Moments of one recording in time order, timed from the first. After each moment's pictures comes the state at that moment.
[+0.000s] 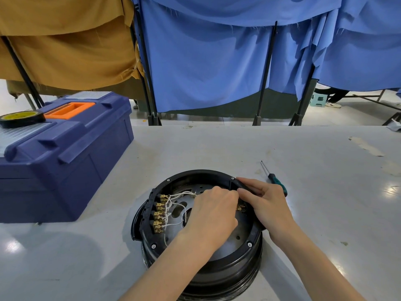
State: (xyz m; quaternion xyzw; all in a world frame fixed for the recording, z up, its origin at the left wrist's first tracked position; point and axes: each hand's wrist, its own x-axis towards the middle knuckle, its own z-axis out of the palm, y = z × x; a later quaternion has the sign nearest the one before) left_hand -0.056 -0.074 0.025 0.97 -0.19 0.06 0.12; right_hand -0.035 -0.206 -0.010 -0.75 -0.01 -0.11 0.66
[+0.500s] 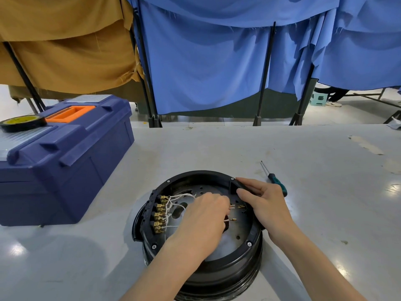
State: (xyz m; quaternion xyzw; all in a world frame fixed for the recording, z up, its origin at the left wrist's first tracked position) left_hand -0.050 -0.056 0.005 0.97 -0.22 0.07 0.13; right_hand -0.034 -0.206 -0.012 -0.75 -0.01 -0.10 0.66
